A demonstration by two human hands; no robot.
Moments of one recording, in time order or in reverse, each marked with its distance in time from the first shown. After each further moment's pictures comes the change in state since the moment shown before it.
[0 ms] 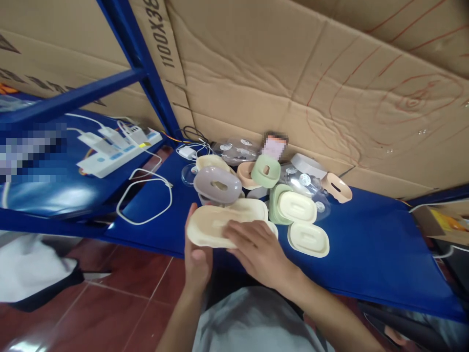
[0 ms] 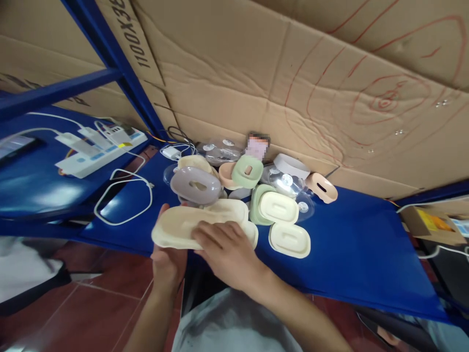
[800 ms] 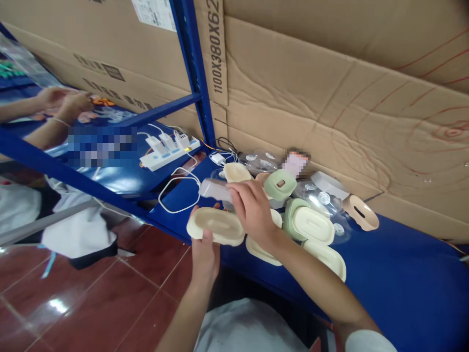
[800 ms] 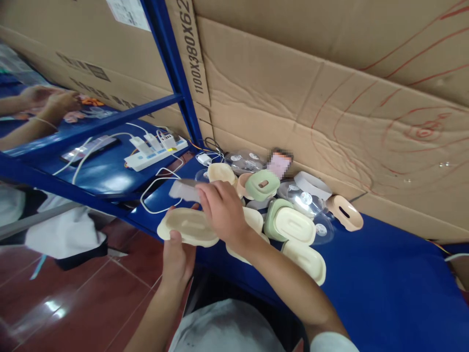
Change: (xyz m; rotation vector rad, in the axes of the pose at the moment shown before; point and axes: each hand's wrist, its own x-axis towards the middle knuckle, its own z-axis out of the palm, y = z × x) left_hand 0.006 0.012 0.003 -0.161 0.253 -0.010; right_hand 0.116 0.018 0.022 0.174 0.170 0.055
